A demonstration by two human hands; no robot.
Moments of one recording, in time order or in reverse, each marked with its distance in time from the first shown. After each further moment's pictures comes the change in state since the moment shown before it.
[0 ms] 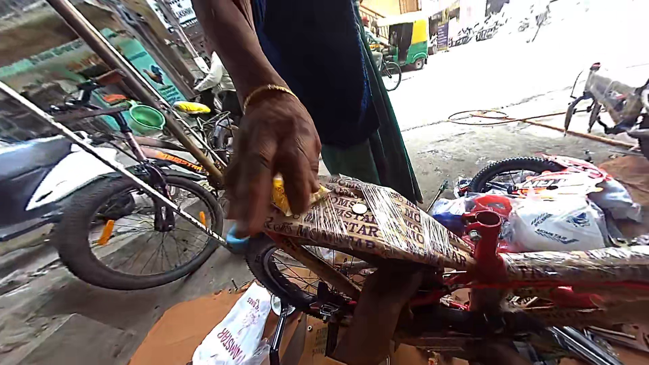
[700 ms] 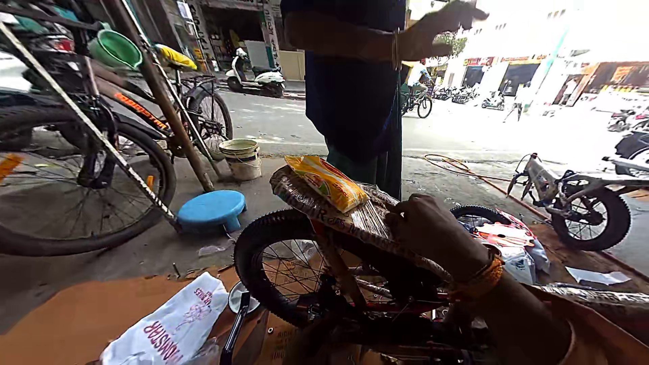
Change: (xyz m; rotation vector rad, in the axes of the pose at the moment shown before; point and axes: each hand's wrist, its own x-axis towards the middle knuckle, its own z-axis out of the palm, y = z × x) left_hand -0.095 -0.071 -0.129 0.149 0.157 0.025; right_hand 0.206 -0.240 0.035 -1.012 -0.017 -0.202
